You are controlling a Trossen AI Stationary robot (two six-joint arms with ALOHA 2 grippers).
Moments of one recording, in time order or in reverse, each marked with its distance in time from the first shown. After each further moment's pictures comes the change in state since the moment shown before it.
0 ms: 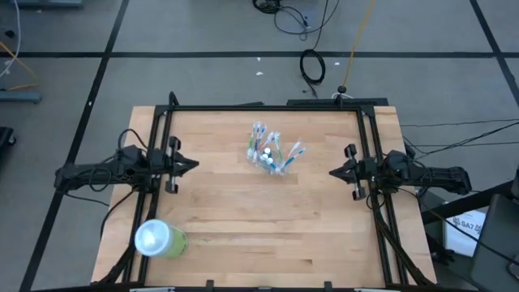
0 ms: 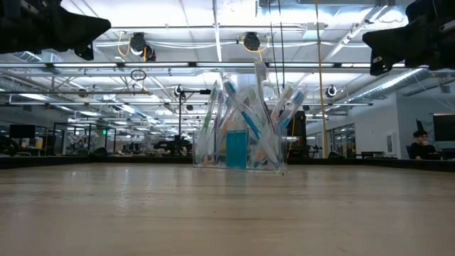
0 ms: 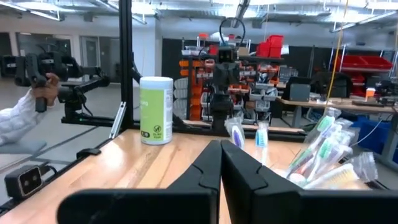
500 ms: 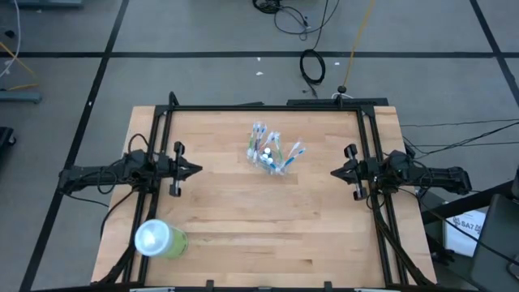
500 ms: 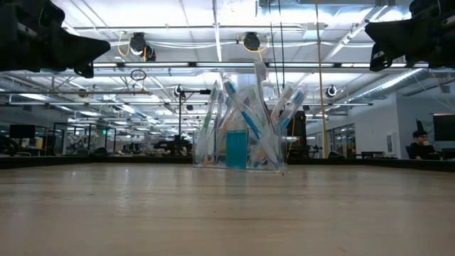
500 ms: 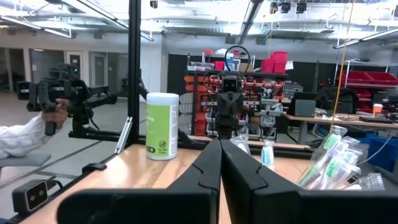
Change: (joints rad) left arm 0.001 -0.069 -0.115 0.006 0.015 -0.027; right arm 0.000 0.000 -0.029 0.096 -0.025 0.007
